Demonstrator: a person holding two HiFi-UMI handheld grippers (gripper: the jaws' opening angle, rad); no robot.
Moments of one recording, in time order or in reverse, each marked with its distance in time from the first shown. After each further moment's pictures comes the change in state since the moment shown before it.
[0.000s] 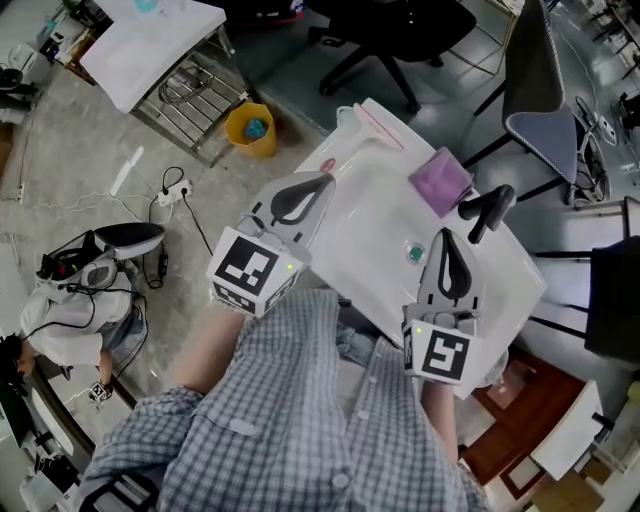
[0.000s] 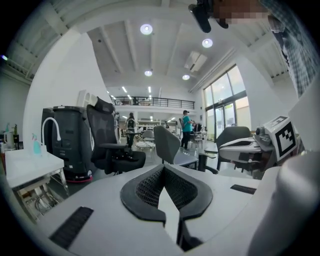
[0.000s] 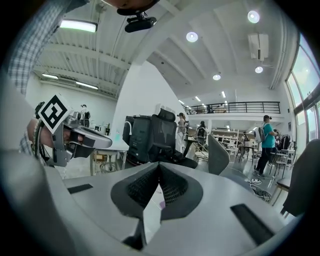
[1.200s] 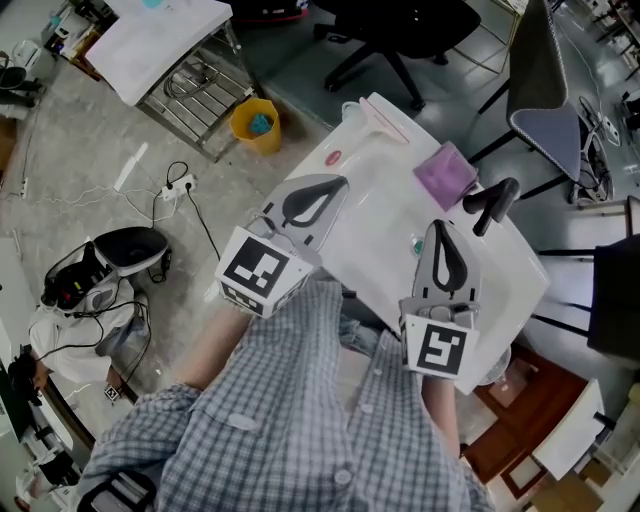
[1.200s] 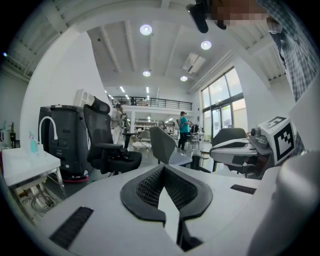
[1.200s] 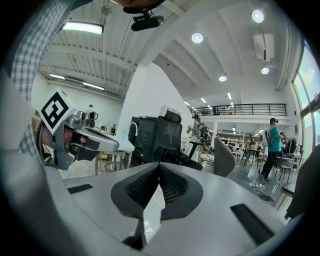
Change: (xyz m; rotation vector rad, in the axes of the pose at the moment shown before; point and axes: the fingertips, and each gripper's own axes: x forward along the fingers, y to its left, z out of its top) left arm -0.009 -0.025 0.001 -0.001 -0.013 -0.032; right arm -0.005 0.021 0.013 -0.003 -0.040 0.053
